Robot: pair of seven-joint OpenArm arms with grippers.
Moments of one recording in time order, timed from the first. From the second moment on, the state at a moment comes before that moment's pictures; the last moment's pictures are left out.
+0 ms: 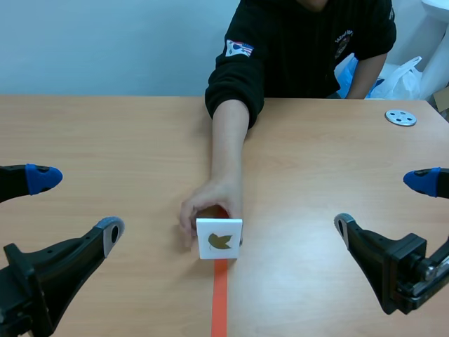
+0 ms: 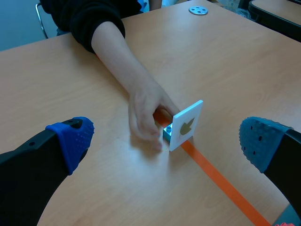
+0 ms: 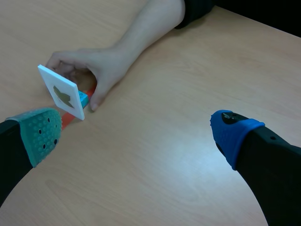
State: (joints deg) left arm 48.0 -32.5 -8.2 119.6 -21.9 -27.0 -7.6; right arm -45.8 29.2 12.3 115.8 17.0 24.7 4.0
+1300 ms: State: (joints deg) left arm 18.4 -32.0 13.3 92.7 -7.9 -38.0 -9.5; right arm -45.8 29.2 12.3 115.8 17.1 24.7 4.0
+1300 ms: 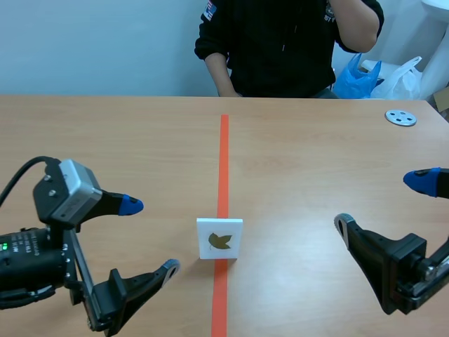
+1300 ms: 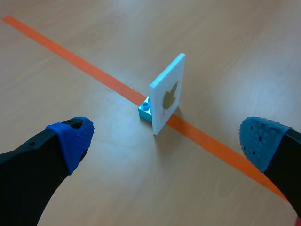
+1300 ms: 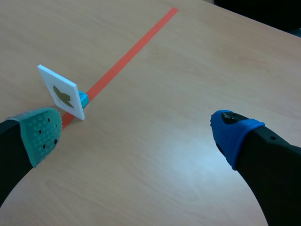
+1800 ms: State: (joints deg) left arm 2.3 -27.2 27.1 73.2 1.7 -38.0 -22.7; right arm -45.8 29.2 12.3 115.8 17.0 24.7 4.0
